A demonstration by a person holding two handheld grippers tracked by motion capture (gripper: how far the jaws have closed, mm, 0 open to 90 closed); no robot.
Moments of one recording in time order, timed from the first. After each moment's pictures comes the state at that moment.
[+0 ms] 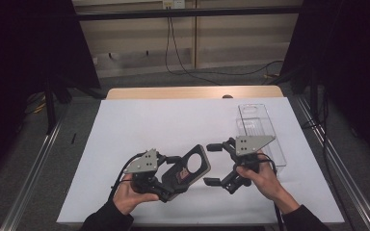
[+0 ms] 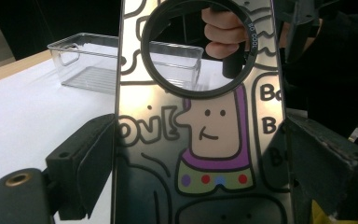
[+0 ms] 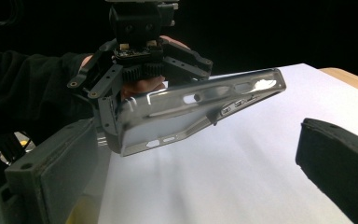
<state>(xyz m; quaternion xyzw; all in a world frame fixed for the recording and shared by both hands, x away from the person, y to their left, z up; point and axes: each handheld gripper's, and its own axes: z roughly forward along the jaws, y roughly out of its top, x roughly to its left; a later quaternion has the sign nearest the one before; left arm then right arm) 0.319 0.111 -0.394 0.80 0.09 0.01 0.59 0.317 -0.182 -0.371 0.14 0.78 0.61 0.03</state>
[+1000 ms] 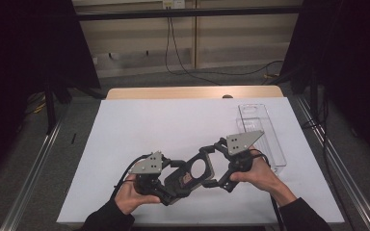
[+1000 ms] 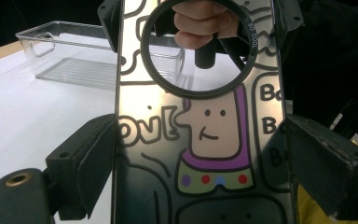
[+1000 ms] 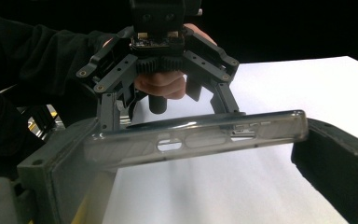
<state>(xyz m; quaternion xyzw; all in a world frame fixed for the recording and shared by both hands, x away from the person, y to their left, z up) 0.319 0.104 -0.399 0.81 0.07 -0.02 0.58 0.330 -0.172 -0.373 0.08 0.80 0.59 -0.01</state>
